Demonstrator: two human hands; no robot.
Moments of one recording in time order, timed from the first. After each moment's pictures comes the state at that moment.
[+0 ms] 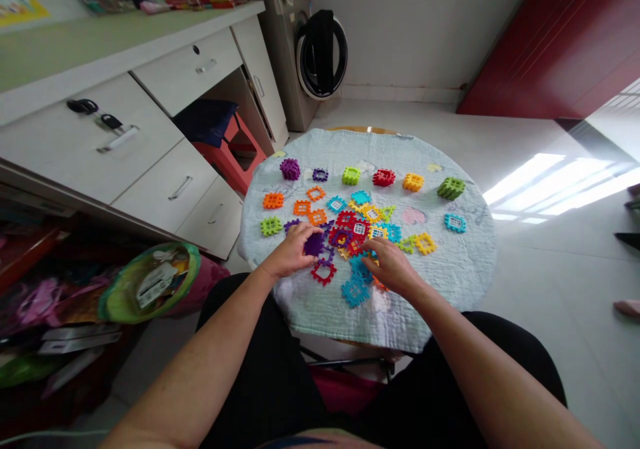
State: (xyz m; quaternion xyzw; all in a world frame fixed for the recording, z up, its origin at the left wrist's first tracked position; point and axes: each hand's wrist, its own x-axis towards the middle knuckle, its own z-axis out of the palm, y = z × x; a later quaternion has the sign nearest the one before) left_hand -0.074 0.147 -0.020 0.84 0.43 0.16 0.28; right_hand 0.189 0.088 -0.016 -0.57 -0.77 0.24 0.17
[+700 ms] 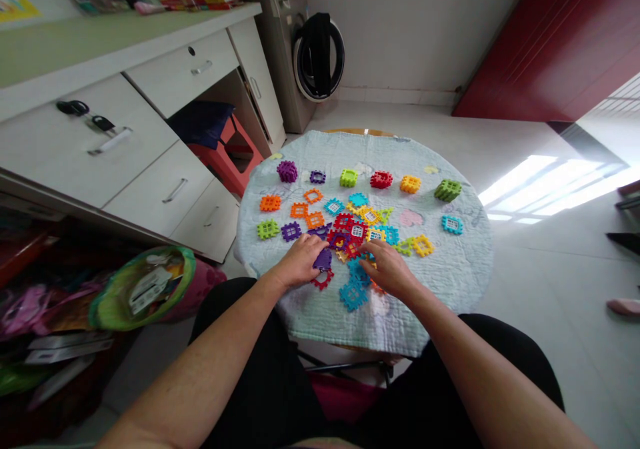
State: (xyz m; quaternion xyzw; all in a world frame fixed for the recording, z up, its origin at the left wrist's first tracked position) left_hand -0.053 0.141 -0.034 0.89 0.40 0.02 0.19; right_hand 0.188 0.088 -0.017 -0.57 -0.76 0.24 0.17
